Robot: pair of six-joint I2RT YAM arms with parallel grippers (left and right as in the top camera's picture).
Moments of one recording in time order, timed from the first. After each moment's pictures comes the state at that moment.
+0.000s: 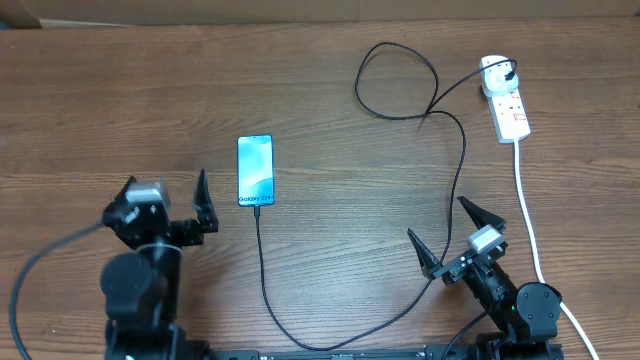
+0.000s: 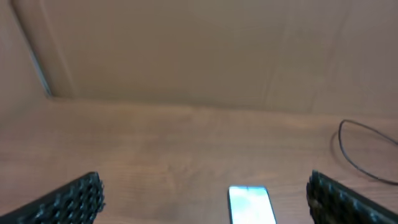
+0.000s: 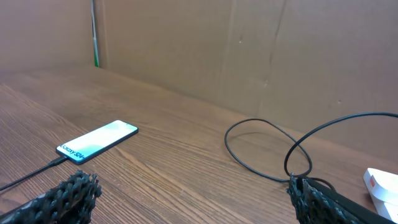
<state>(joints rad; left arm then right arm) 0.00 0.42 0.41 -0.11 -0.05 -0.03 0.07 0.01 0.02 0.00 -0.48 -0.11</state>
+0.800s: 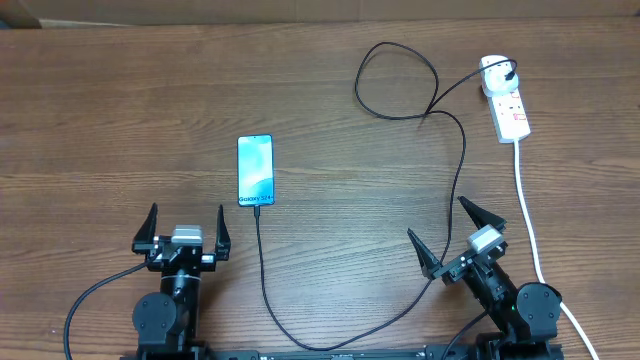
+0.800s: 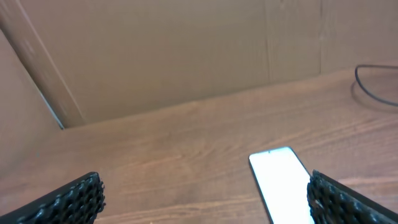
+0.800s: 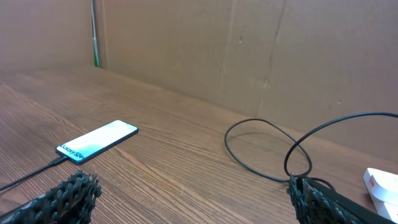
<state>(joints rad) 0.00 0.02 0.01 -0.02 -0.02 0.22 0.07 0.01 0.02 0.00 -0.48 -0.11</state>
